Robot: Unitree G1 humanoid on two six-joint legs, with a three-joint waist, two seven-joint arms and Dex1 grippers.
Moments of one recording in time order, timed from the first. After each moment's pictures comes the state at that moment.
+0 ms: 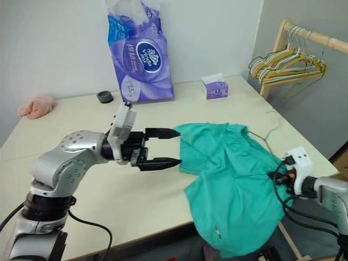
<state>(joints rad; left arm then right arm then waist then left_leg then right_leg) -0.56 0.63 -0.09 -0.27 -0.66 0.62 -1.11 -0.01 -0.76 -0.41 -0.30 0.49 1.13 0.62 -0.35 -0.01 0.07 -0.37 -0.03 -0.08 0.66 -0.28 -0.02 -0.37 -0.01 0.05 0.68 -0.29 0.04</state>
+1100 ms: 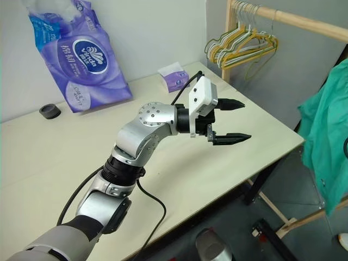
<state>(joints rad) -0.94 0.19 -0.30 0.01 -0.32 0.47 -0.93 -0.67 -1.10 -0.42 0.45 0.27 0.89 0.43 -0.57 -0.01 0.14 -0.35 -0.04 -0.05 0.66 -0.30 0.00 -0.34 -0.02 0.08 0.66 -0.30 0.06</state>
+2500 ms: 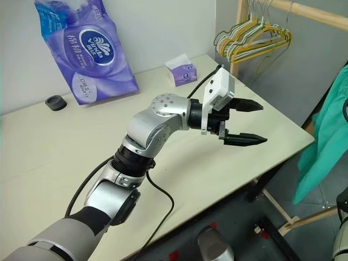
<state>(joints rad) -1.06 0.12 -0.31 0.12 -0.37 0.53 -1.04 -0.97 -0.93 -0.66 0.54 0.38 1.14 0.08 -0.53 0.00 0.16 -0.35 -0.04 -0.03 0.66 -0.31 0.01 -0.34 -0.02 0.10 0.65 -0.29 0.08</state>
